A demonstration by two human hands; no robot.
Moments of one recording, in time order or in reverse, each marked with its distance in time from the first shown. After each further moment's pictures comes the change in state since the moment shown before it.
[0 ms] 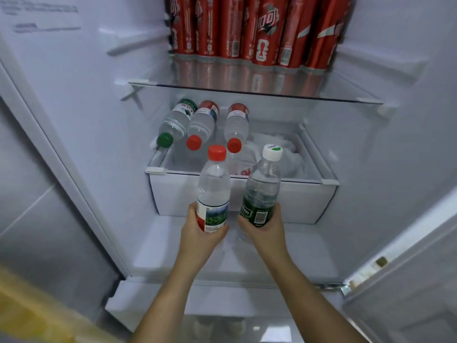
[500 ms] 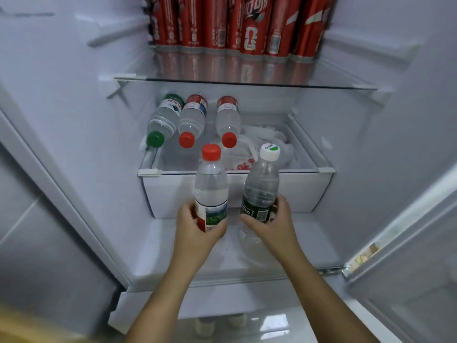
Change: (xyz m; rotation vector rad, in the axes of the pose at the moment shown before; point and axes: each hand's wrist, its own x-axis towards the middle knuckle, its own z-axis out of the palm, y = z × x) left_hand 0.006 0.007 -0.017 0.033 -0.069 0.050; right_hand -0.009 -0.012 -0.008 -0.184 0.024 0.010
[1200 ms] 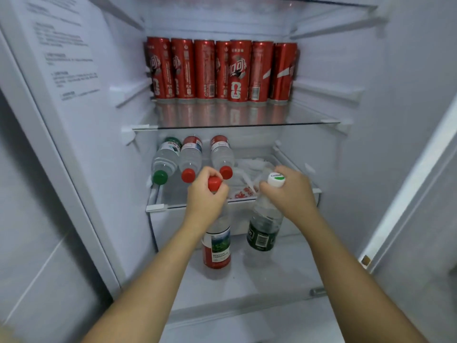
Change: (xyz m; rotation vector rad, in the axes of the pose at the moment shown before) left_hand 0.065 0.105 -0.004 0.077 -0.070 0.370; right_hand 0.040 -0.116 -0.035 -0.428 0.208 -0.240
